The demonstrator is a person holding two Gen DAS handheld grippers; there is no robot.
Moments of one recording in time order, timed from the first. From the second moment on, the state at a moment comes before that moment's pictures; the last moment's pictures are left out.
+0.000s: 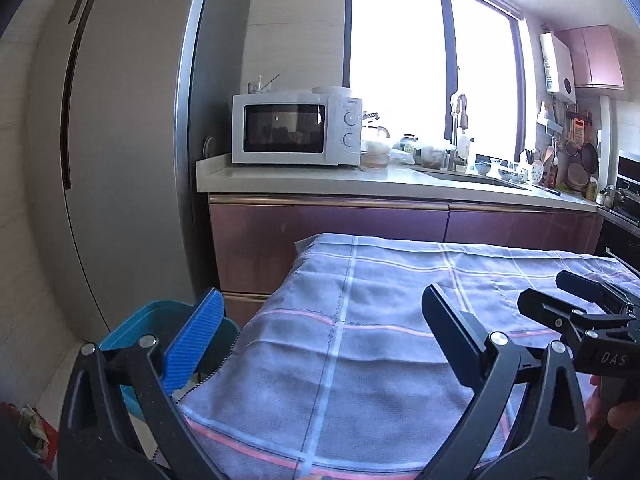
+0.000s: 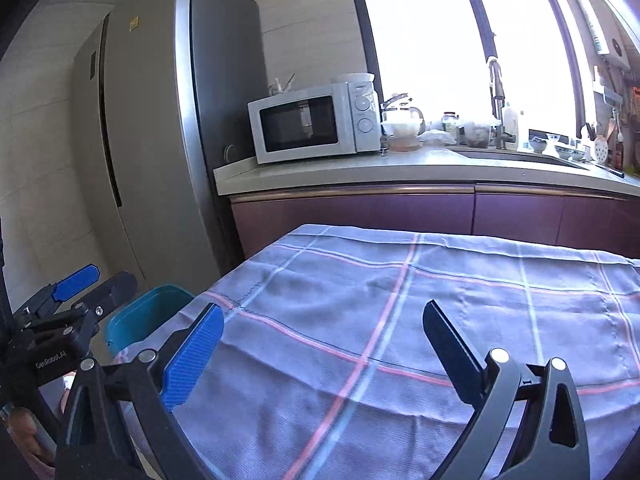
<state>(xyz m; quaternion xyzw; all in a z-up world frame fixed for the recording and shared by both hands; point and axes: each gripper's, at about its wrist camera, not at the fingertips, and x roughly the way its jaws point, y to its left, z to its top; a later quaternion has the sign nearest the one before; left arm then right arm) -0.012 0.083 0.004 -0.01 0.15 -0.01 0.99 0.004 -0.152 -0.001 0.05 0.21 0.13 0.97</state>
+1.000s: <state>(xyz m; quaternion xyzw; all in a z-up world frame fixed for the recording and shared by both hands) -0.014 0.036 0.004 0.00 0.12 -0.04 0.99 -0.038 -0.195 0.004 0.04 0.15 0.04 0.99</state>
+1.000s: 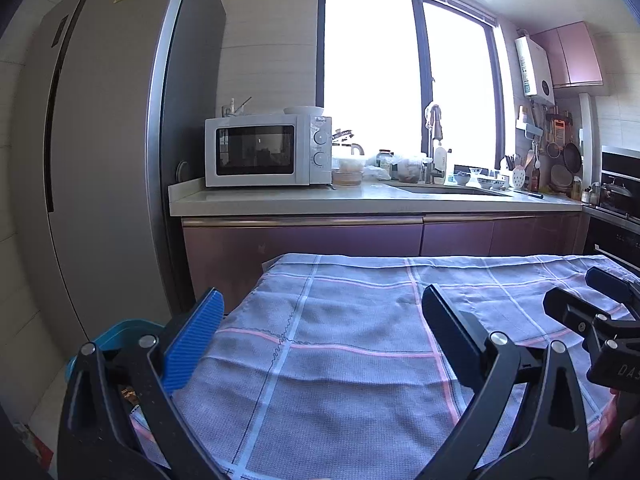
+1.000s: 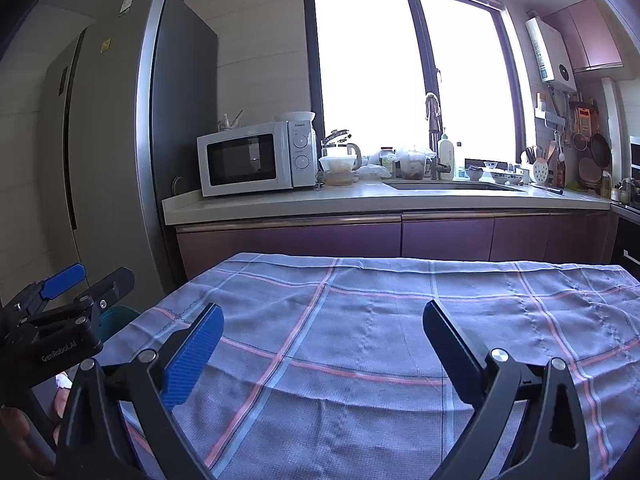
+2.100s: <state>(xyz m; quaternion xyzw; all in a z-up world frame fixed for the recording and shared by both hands) -0.023 0.037 0.004 0.00 0.08 -0.04 1.00 -0.045 -0.208 0.007 0.05 0.13 0.01 0.99</state>
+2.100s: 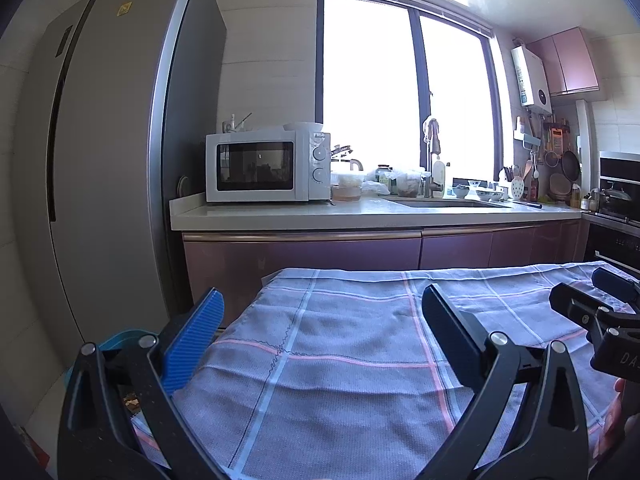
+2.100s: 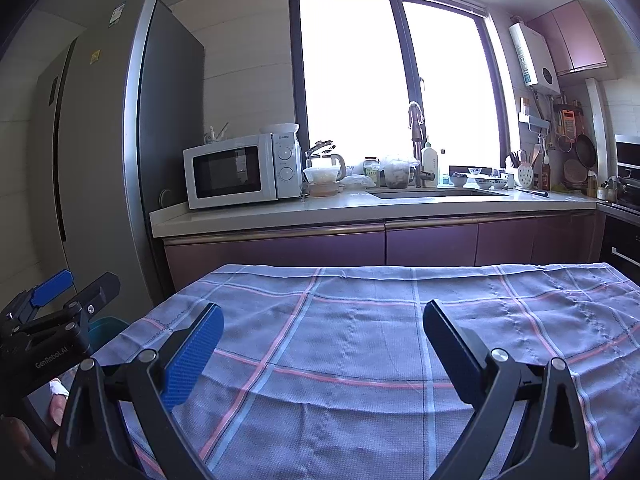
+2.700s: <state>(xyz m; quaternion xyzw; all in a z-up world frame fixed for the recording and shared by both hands) -0.025 0.037 0.005 0.00 0.08 -0.04 1.00 -0.045 -0.211 0.007 0.05 0.13 0.01 0.99</state>
